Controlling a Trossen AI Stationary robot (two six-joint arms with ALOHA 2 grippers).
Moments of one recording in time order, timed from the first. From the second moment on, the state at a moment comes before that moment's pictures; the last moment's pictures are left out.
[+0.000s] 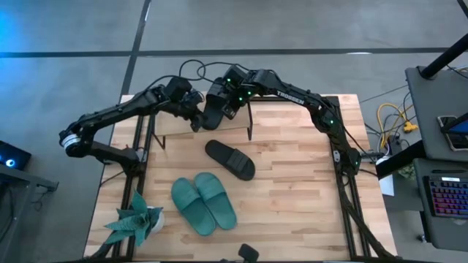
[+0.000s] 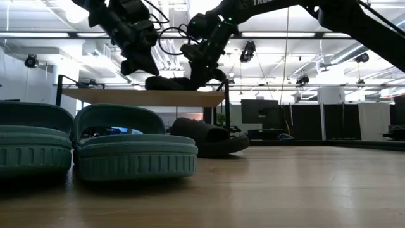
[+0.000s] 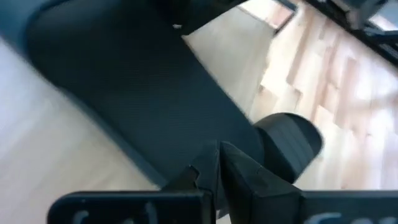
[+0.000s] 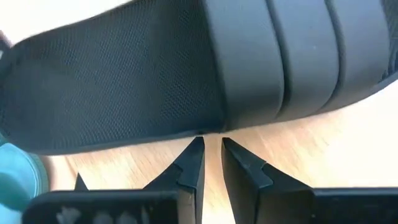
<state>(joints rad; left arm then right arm) 0.61 1.25 1.09 -0.62 0.28 -0.12 -0.44 2.26 2.31 -1.09 -0.12 0.12</state>
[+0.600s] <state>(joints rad) 0.61 1.24 1.01 -0.66 0.09 -0.07 -0.44 2.26 2.31 -1.09 0.02 0.04</state>
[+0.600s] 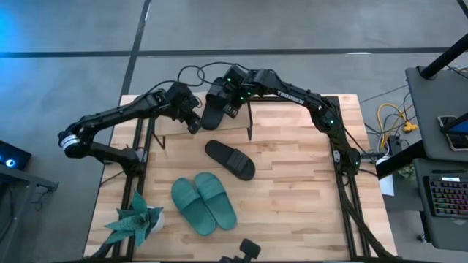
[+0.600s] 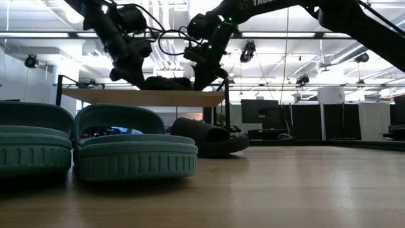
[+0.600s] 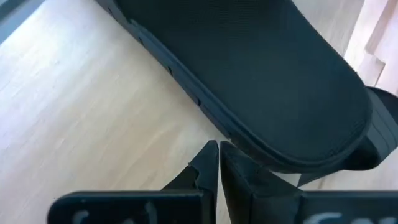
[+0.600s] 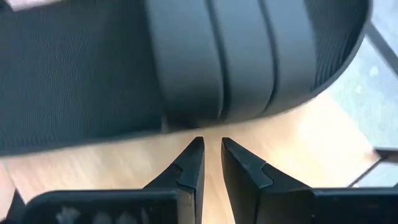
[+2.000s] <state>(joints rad) 0.52 0.99 1.01 -0.83 0.15 -0.21 -0.36 2.13 2.30 -1.28 -0.22 -0.04</state>
